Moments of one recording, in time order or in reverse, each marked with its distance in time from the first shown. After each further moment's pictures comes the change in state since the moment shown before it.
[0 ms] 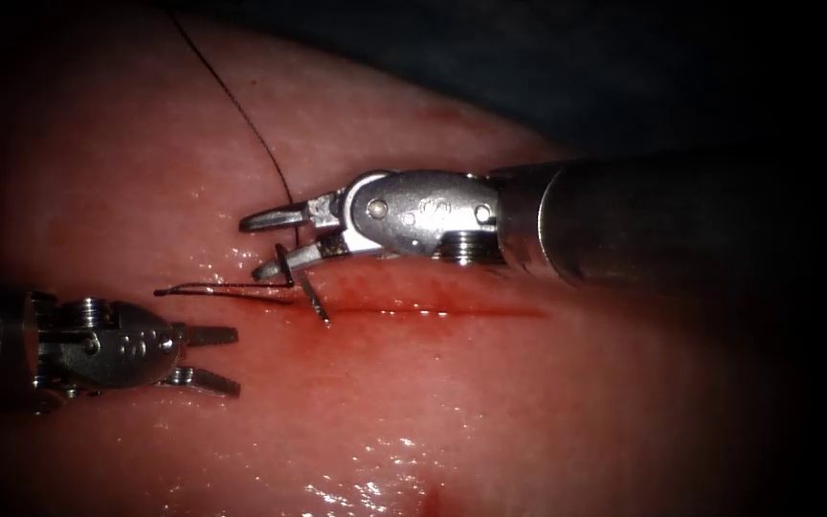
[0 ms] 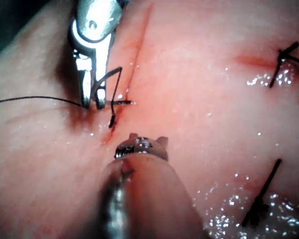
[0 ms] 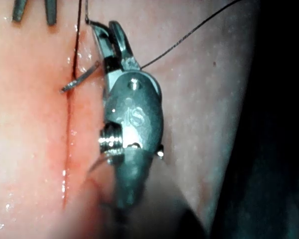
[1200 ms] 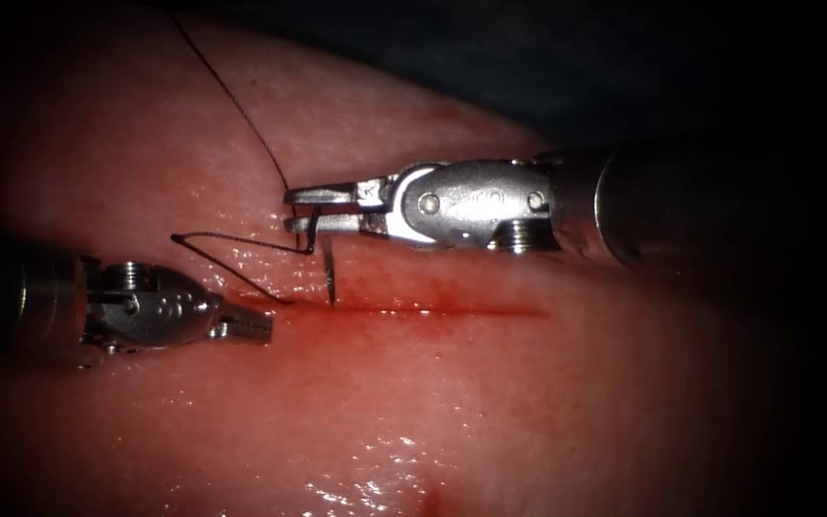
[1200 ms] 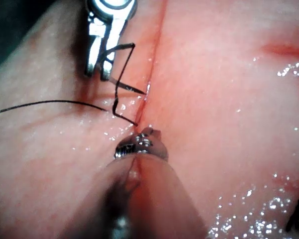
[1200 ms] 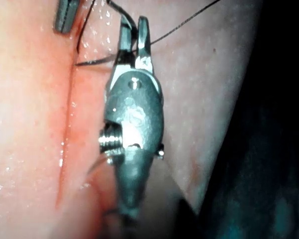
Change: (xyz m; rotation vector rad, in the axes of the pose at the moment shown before) right arm 0.002 -0.001 -0.003 -0.382 0.090 -0.034; left arm -0.001 -0.004 0.005 -0.026 -0.006 0.054
